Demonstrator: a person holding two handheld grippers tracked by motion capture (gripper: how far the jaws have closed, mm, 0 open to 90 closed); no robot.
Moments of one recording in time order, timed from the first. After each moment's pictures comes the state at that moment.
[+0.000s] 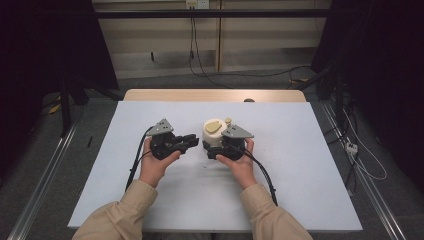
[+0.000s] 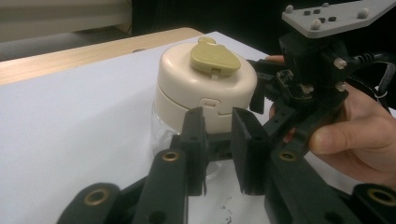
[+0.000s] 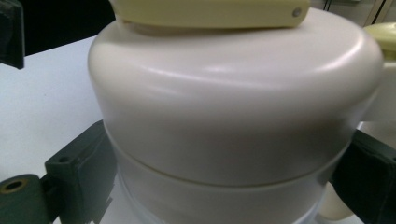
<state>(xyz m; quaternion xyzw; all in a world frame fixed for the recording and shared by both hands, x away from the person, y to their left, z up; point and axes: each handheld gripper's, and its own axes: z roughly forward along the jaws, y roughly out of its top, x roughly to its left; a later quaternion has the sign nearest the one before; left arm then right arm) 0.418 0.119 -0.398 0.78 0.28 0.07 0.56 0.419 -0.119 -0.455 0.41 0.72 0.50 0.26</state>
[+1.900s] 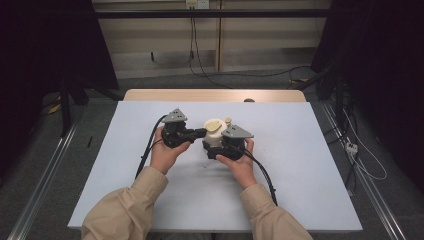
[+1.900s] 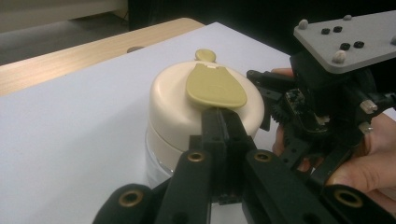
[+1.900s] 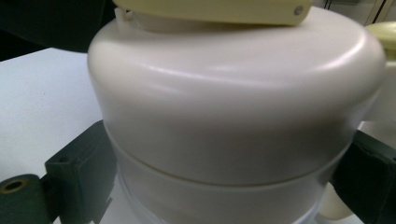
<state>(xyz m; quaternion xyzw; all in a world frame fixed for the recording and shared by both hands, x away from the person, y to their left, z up) 0.439 0.087 -0.381 0.80 0.27 0.06 0.53 0.419 -0.119 -0.455 0.41 0.72 0.50 0.26</state>
